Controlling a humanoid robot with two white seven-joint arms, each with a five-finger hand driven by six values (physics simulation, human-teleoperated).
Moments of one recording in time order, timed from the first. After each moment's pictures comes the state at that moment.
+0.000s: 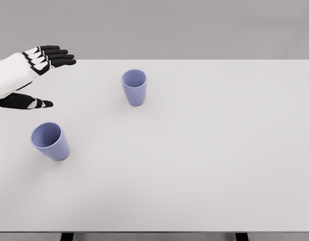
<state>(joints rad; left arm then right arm) -0.29 1.05 -0.28 -1.77 -0.13 -0.61 -0.14 0.00 0.00 -0.06 0.05 -0.06 -0.08 0.10</state>
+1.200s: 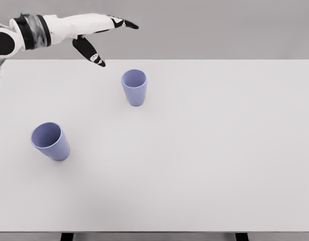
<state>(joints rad) -1.09 0.60 -0.83 -1.25 -0.08 -0.27 -0.61 0.00 0.00 -0.06 0.05 -0.05 -0.07 0.10</state>
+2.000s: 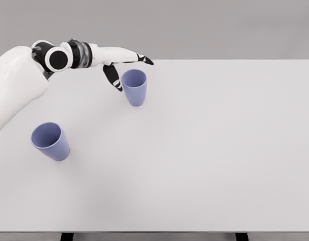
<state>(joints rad) -1.13 0.41 -1.03 -1.00 -0.17 -0.25 -0.61 0.00 0.00 -0.06 0.05 -0.05 -0.07 0.10</state>
